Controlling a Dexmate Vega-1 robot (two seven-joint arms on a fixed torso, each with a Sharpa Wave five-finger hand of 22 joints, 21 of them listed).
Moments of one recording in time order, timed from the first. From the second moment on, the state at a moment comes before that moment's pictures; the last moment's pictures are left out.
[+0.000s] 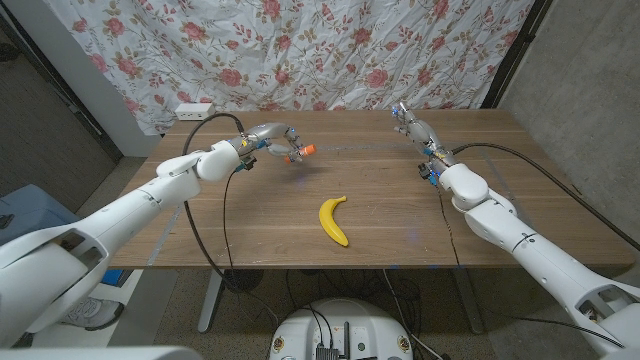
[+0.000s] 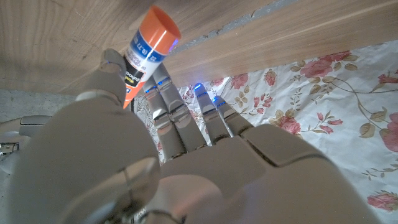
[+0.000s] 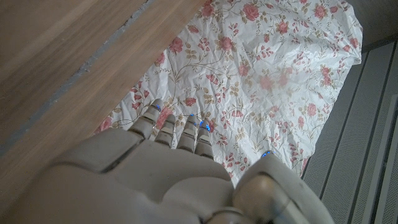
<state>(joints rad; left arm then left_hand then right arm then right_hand) 0.49 0.76 0.70 -1.29 0.43 -0.41 0.04 0.85 0.00 0.36 -0.18 0.17 1.07 -0.13 0.19 0.18 1.13 -0.22 0.19 0.19 0.51 -0.05 0.18 0.17 0.19 -0.04 0.18 0.17 -0.80 -0.59 -0.45 -1.41 0.31 0.33 -0.06 0.18 0.12 0.01 0.08 0.24 0.13 -0.08 0.17 0.18 0.15 -0.04 0.17 0.18 0.00 0.03 0.22 0.21 0.15 0.06 0.19 0.16</state>
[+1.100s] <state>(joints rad) 0.34 0.73 0.82 -1.09 0.55 -0.55 0.02 0.85 0.00 0.36 -0.17 0.18 1.06 -0.15 0.19 0.18 1.11 -0.23 0.18 0.19 0.50 -0.05 0.18 0.16 0.18 -0.04 0.18 0.17 -0.82 -0.51 -0.42 -1.29 0.46 0.36 -0.06 0.17 0.13 0.02 0.09 0.26 0.09 -0.07 0.17 0.18 0.13 -0.04 0.18 0.18 0.00 0.02 0.22 0.21 0.15 0.06 0.19 0.16</state>
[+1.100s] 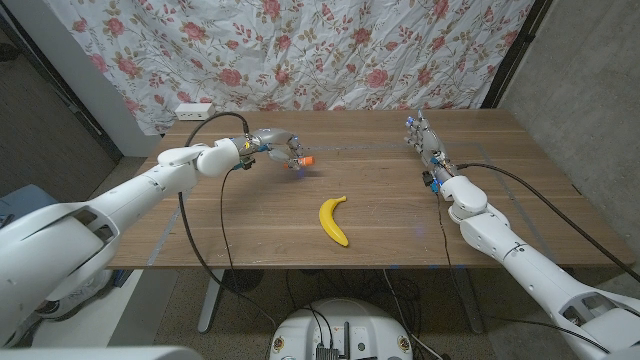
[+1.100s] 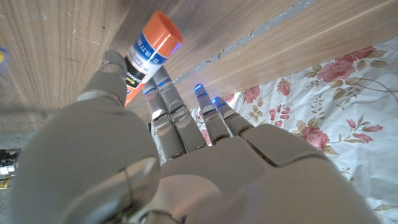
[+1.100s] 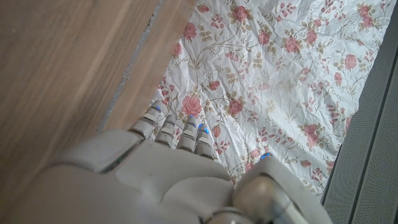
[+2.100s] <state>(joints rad) 0.32 0.74 0.88 -1.15 0.71 -0.46 0.03 0.87 0.01 0.35 -0.17 0.18 1.04 -0.16 0.18 0.18 1.06 -0.22 0.18 0.19 0.48 -0.05 0.18 0.16 0.14 -0.04 0.18 0.17 -0.79 -0.47 -0.43 -1.20 0.47 0.39 -0.05 0.17 0.12 0.03 0.09 0.26 0.10 -0.07 0.18 0.17 0.13 -0.04 0.19 0.18 0.01 0.02 0.22 0.20 0.15 0.04 0.19 0.16</state>
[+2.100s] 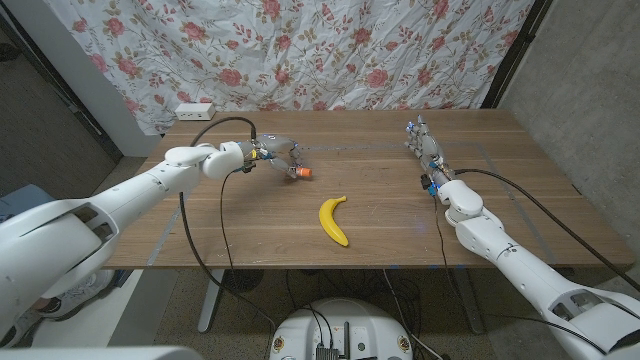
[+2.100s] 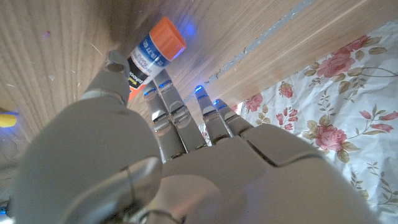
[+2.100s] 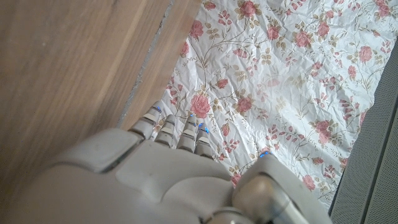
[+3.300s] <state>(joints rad) 0.39 0.80 0.87 -1.32 0.83 -0.27 0.03 0.79 -0.09 0.29 -0.16 0.18 0.81 -0.21 0.18 0.19 0.81 -0.22 0.18 0.19 0.37 -0.04 0.18 0.16 0.02 -0.03 0.18 0.17 -0.76 -0.42 -0.44 -1.10 0.48 0.45 -0.04 0.16 0.13 0.04 0.09 0.27 0.12 -0.07 0.19 0.17 0.14 -0.04 0.18 0.18 0.02 0.02 0.22 0.20 0.15 0.04 0.19 0.16</state>
